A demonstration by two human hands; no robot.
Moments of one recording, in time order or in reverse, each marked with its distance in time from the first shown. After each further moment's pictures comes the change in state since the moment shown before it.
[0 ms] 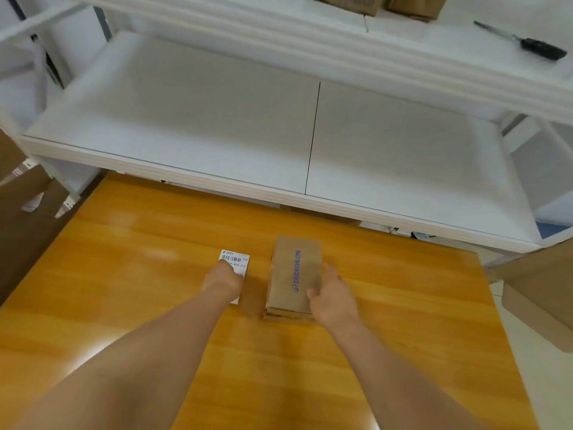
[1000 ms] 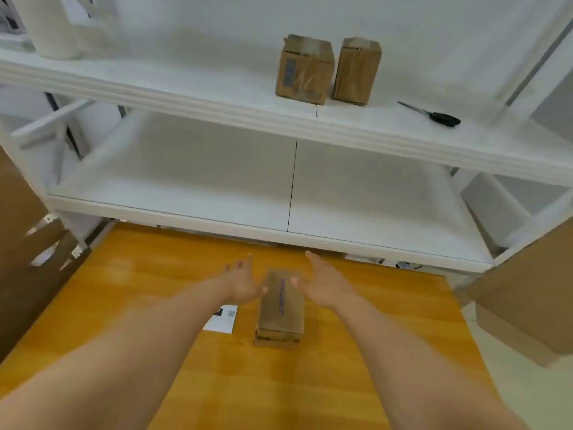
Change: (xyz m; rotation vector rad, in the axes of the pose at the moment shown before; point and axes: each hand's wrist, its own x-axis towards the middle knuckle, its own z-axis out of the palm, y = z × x) left_hand -0.099 0.067 -0.068 0.413 -0.204 0.444; right_hand -0.023 -0.038 -0.092 -0.056 -0.067 -0.164
